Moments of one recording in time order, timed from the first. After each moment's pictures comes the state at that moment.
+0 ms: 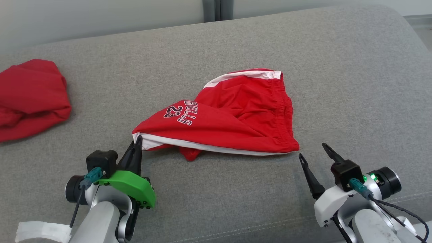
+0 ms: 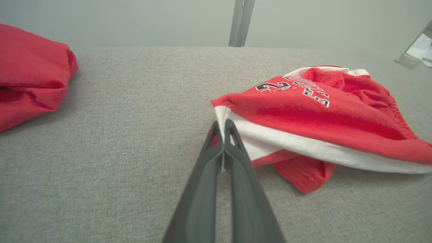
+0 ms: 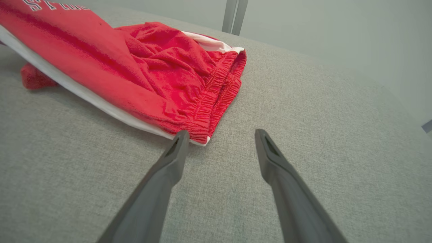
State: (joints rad) left arm -0.33 0.20 -0.39 0.47 -0.49 0.02 -0.18; right arm -0.14 -0.14 0.15 0.28 -0.05 0.13 -0.14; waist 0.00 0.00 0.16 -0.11
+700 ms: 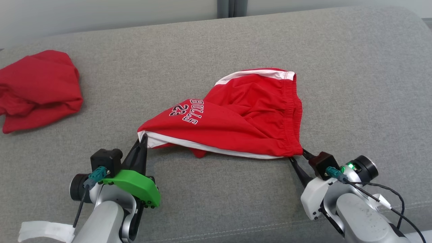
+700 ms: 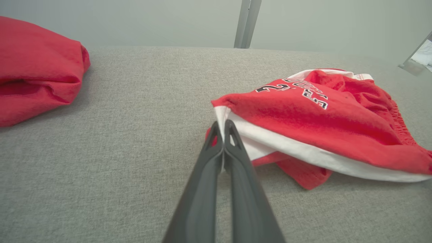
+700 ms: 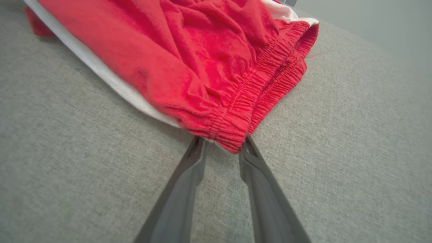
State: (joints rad) left arm -0.32 0.20 -0.41 0.43 -0.50 0.03 -0.17; right arm -0.39 -0.19 0.39 0.70 0.01 0.13 -0.24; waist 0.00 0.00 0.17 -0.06
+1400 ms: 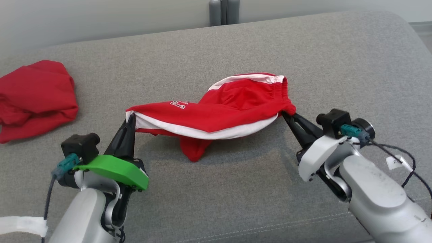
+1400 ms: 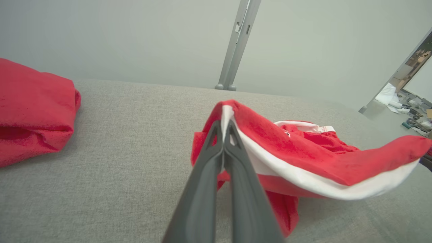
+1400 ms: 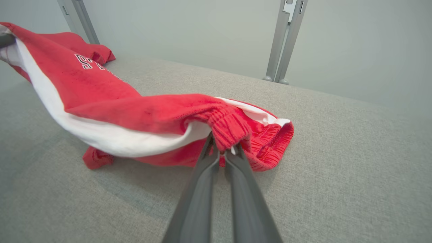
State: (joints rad) left arm -0.33 0.24 -0.35 0.31 -0.61 -0.02 -0.14; right arm -0.54 -0.30 0.60 0.53 0.43 0.13 -0.21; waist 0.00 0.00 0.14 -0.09
